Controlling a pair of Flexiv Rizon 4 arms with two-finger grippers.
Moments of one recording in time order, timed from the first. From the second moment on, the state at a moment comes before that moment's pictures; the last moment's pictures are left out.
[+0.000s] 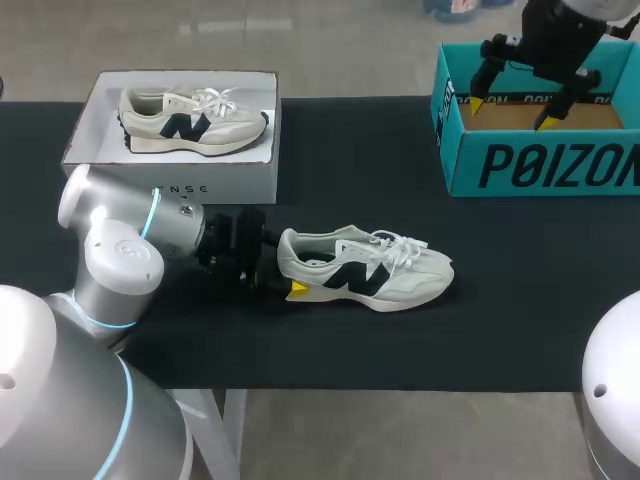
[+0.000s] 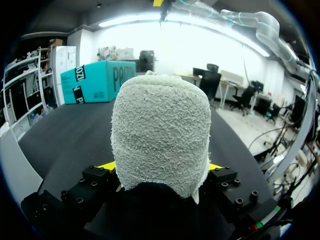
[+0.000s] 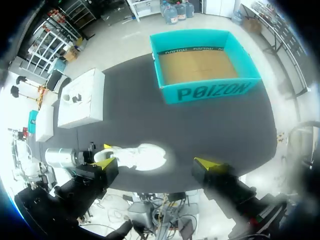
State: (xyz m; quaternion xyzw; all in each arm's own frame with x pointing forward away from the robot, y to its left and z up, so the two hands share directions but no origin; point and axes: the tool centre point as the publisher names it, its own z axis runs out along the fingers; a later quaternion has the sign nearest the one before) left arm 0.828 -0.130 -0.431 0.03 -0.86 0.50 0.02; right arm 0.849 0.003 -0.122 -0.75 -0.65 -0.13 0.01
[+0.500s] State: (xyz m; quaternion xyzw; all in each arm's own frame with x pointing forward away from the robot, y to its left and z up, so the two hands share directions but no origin) left arm 0.828 -0.130 -0.431 0.03 -0.86 0.50 0.02; right arm 0.780 0.091 -0.180 -0.75 -0.65 -0.04 -0.07
